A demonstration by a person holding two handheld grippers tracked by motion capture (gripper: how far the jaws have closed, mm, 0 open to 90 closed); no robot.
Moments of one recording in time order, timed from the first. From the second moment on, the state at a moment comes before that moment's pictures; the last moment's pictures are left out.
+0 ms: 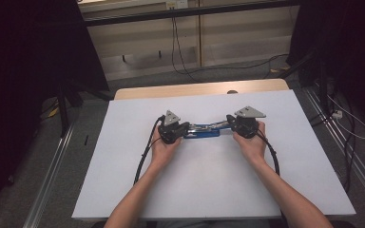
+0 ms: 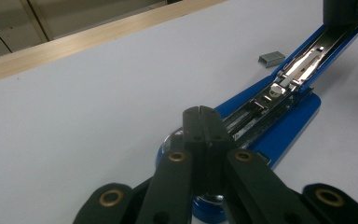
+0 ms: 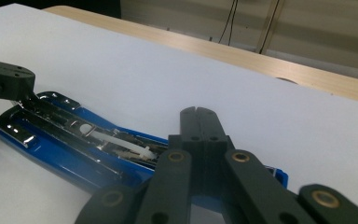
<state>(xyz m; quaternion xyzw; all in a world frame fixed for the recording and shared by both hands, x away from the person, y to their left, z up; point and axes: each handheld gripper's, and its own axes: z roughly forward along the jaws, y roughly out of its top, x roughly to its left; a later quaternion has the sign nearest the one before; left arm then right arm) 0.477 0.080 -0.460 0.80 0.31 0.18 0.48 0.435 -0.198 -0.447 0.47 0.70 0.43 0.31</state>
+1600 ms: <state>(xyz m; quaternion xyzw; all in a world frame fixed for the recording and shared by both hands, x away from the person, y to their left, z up) 0.472 0.081 -0.450 0.79 0.31 0.20 0.49 0.431 -0.215 -0.447 0.47 0.71 0.45 0.28</state>
